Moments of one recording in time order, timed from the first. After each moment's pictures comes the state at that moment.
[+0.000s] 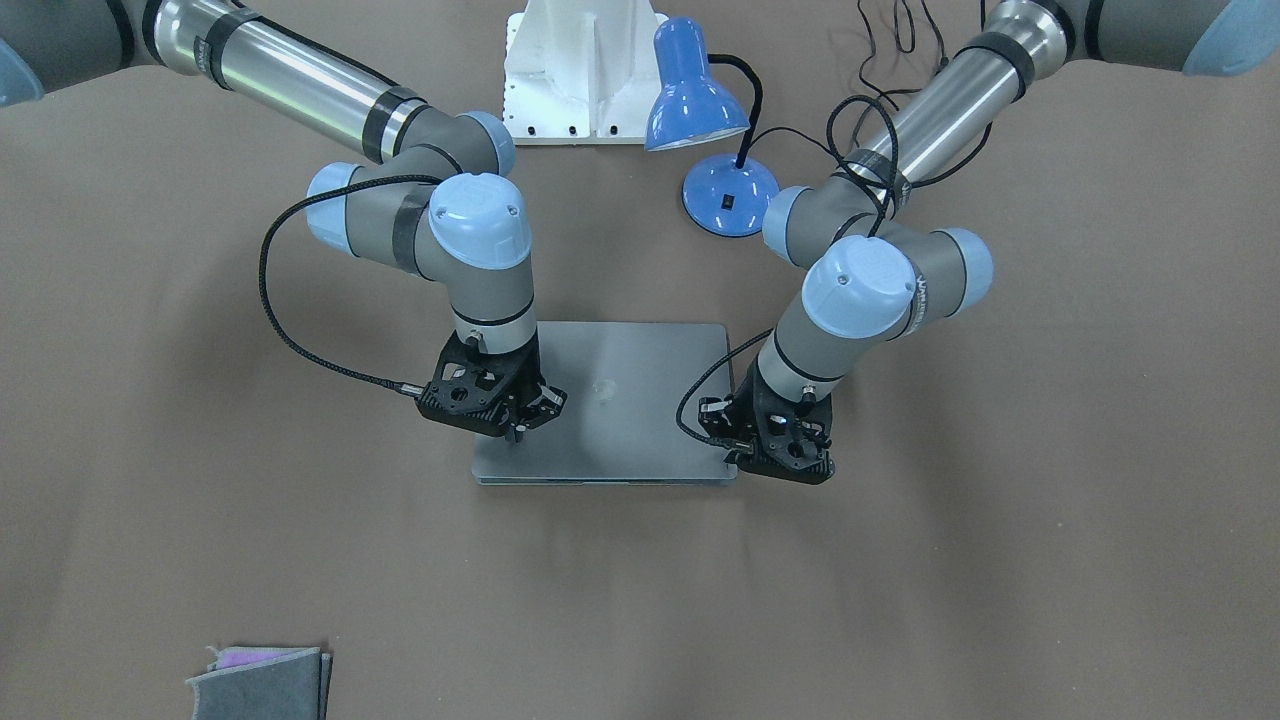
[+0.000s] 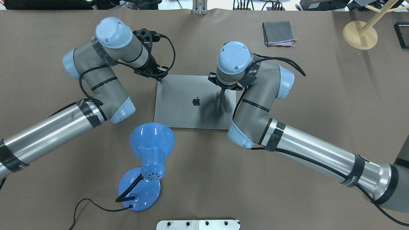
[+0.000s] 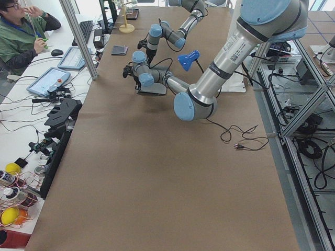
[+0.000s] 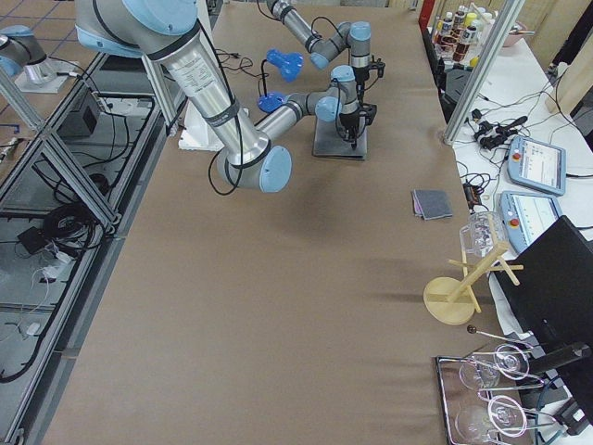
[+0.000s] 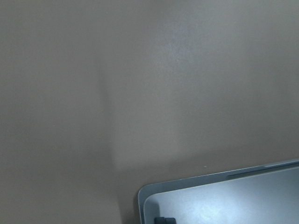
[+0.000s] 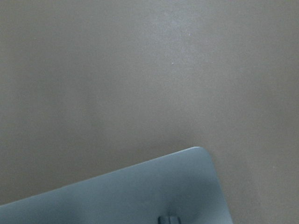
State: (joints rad) left arm -0.75 -2.33 -1.20 -2.10 -2.03 -0.96; right arm 0.62 -0.77 1.32 -1.36 1.73 1.47
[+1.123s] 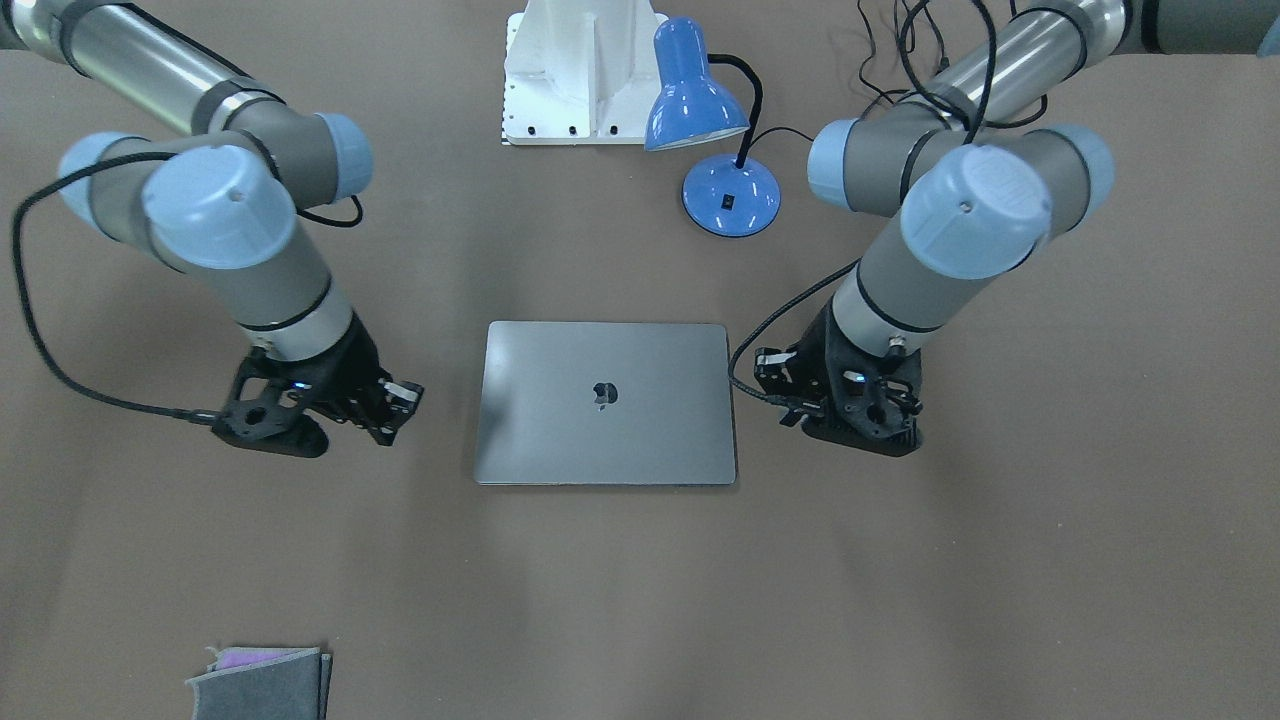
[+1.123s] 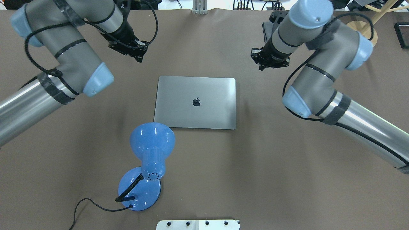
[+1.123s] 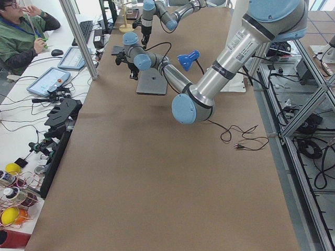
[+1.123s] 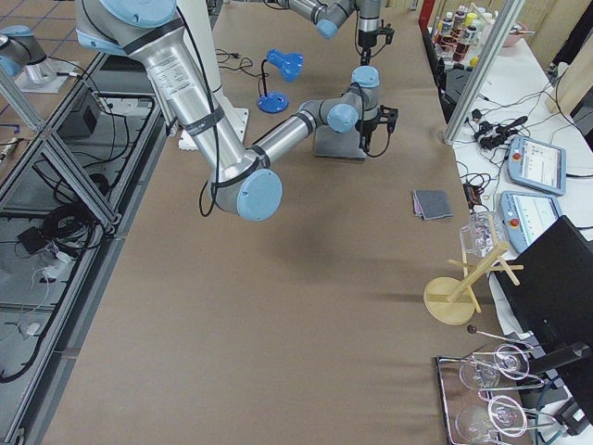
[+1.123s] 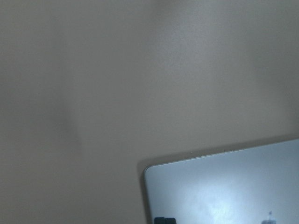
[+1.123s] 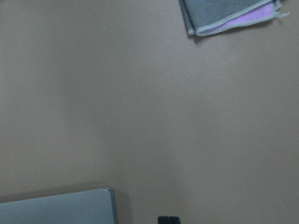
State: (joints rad) left arm -0.93 -2.27 -1.55 -1.65 -2.21 -0.70; right arm 0.87 -1.00 1.59 -1.37 2.04 1.19
